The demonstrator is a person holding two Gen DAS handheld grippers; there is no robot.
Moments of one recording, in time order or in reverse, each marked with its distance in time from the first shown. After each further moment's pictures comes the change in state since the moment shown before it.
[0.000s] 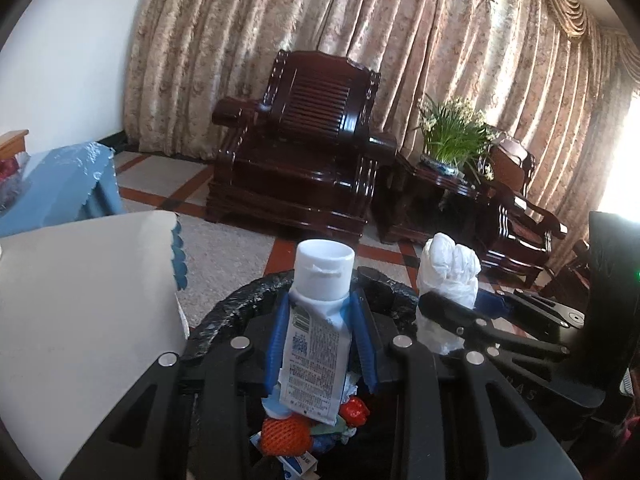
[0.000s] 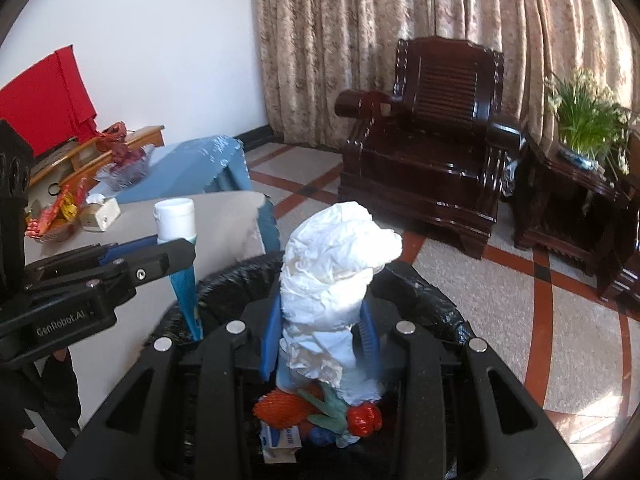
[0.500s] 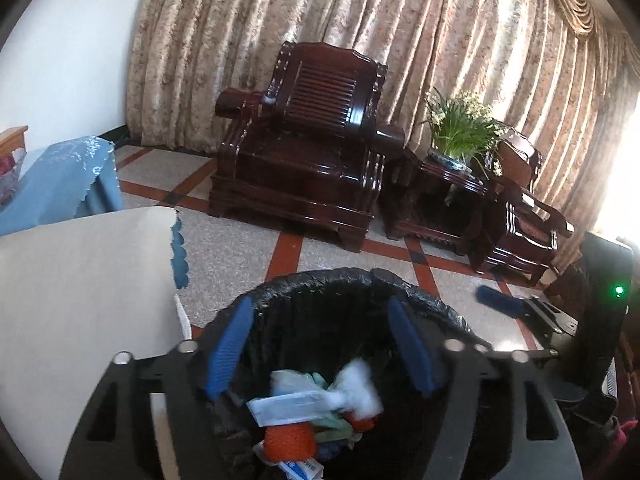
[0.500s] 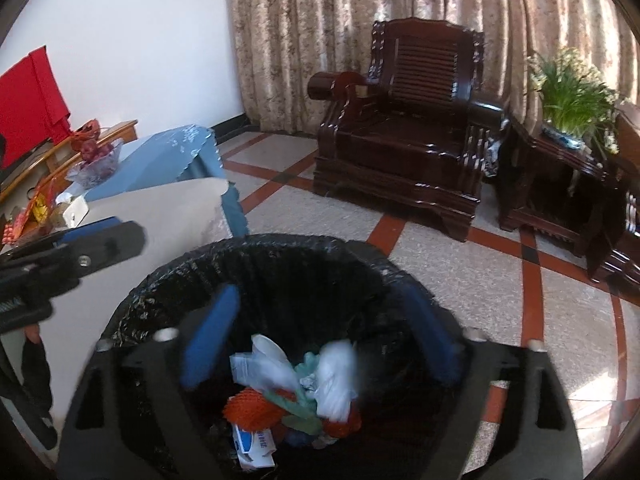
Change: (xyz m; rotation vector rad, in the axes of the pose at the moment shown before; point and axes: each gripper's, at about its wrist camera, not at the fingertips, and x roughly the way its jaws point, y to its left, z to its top) left arm 0.007 0.014 0.006 -0.014 0.011 0.025; right arm 0.016 -0.023 -0.006 0.042 0.014 -0.087
